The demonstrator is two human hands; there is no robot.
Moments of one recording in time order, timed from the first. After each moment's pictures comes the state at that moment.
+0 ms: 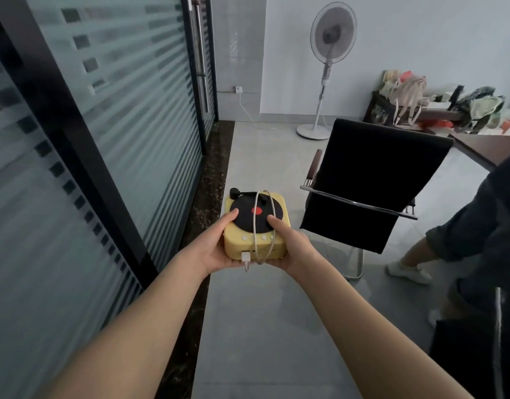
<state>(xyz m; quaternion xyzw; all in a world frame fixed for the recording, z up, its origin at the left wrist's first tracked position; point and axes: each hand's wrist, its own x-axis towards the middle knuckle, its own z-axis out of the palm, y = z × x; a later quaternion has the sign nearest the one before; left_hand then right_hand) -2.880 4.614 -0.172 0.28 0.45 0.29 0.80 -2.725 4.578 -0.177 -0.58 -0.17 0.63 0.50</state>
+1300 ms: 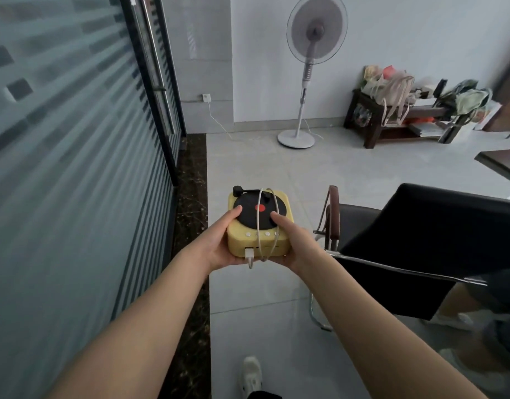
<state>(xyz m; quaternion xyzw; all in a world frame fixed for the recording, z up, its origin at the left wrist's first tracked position) -2.844 5.129 -0.175 0.33 0.41 0.22 0.82 -2.698 5.066 -0.177 -0.59 -0.12 0.59 0.54</state>
